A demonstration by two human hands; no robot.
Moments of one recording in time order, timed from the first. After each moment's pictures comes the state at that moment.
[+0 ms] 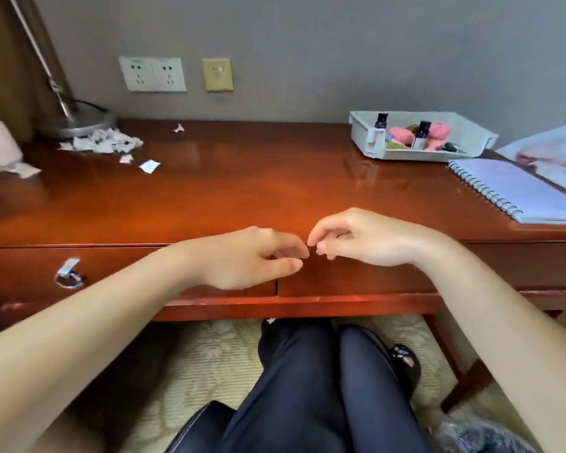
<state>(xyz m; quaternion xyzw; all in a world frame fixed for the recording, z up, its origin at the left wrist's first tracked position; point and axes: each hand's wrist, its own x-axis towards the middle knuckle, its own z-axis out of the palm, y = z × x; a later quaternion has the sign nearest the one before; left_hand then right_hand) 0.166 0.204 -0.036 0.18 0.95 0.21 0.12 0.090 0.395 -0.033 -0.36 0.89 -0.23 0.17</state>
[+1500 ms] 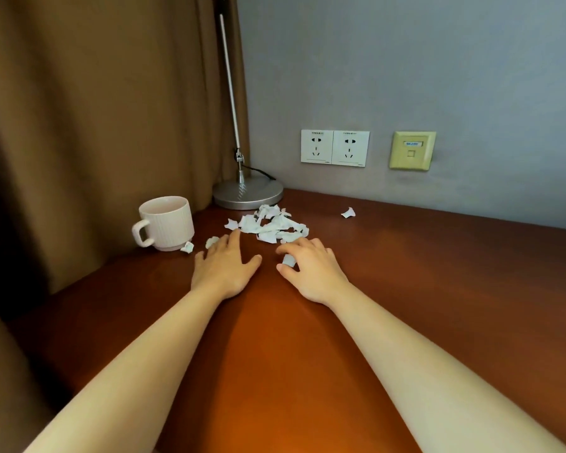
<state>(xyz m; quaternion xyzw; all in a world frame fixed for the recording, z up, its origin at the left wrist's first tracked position) 0.025 -0.161 -0.074 -0.40 0.90 0.11 -0.12 -0.084 -0.035 -0.075 -0.53 0.82 -0.20 -0.02</state>
